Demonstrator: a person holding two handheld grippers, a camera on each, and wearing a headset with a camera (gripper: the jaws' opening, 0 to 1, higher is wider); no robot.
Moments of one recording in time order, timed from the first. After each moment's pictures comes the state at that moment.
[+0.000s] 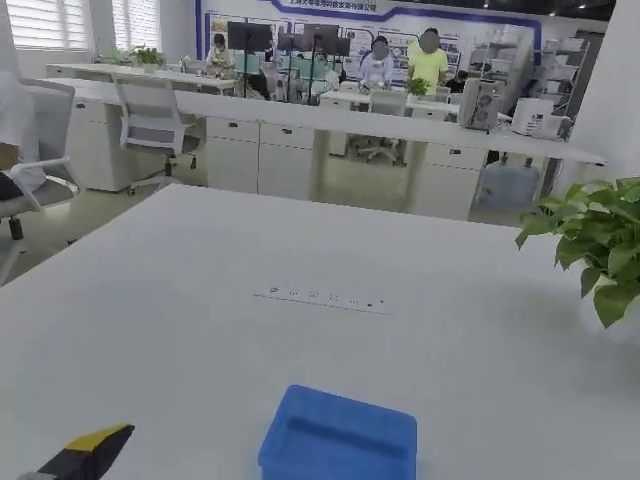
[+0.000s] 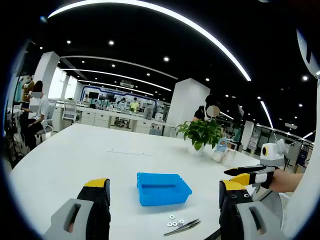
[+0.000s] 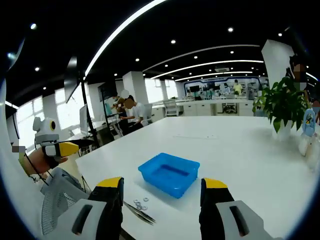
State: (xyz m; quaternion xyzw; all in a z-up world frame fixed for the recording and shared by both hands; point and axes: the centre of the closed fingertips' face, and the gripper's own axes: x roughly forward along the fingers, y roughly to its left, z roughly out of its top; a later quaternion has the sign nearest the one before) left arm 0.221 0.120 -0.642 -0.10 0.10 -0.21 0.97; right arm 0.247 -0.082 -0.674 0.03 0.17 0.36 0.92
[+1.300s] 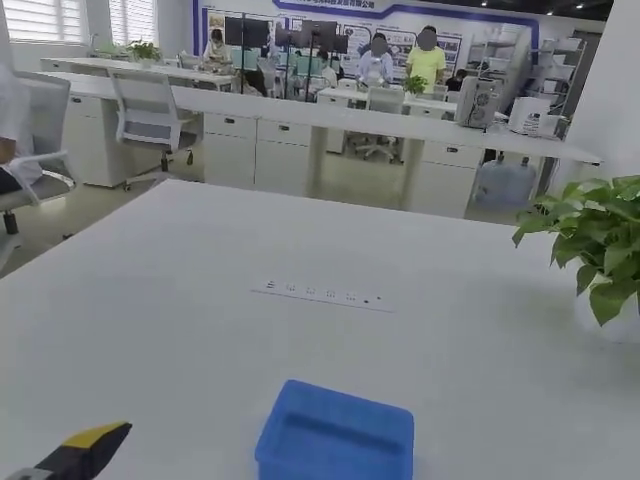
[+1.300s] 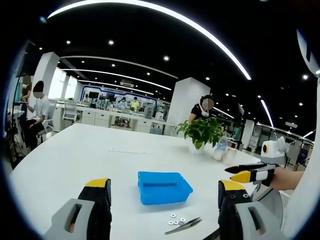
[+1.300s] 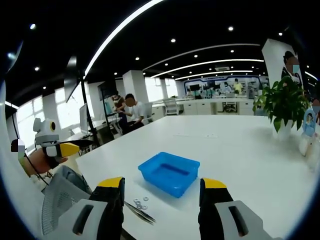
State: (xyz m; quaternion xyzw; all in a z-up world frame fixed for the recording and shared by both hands) left arm 0.219 0.121 -0.644 -0.10 0.10 -0.21 0.97; right arm 0.245 -0.080 -0.673 0.03 0.17 0.36 0.92
